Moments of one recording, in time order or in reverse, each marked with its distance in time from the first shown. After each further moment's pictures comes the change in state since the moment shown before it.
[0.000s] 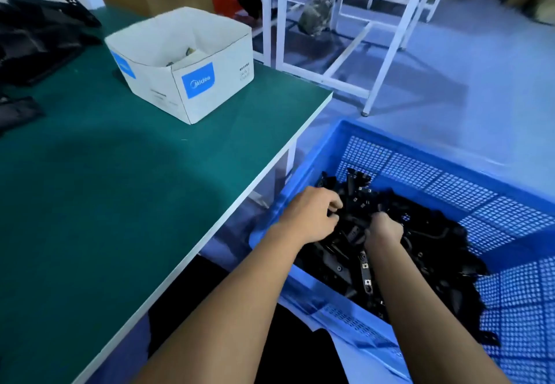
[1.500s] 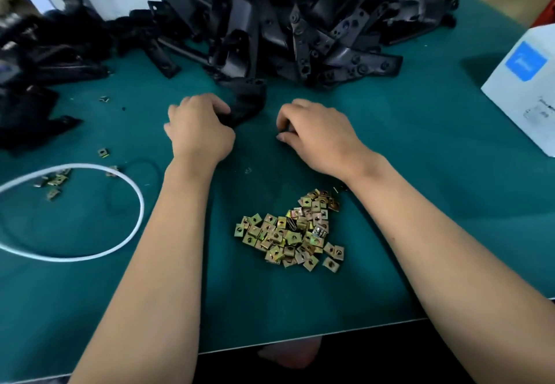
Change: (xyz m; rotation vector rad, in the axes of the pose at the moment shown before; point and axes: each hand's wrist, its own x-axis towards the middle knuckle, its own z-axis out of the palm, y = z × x) left_hand -0.402 -0.206 -0.306 0.271 1.077 -1.170; right_hand -0.513 0.145 0.223 -0.973 -1.579 -2.062
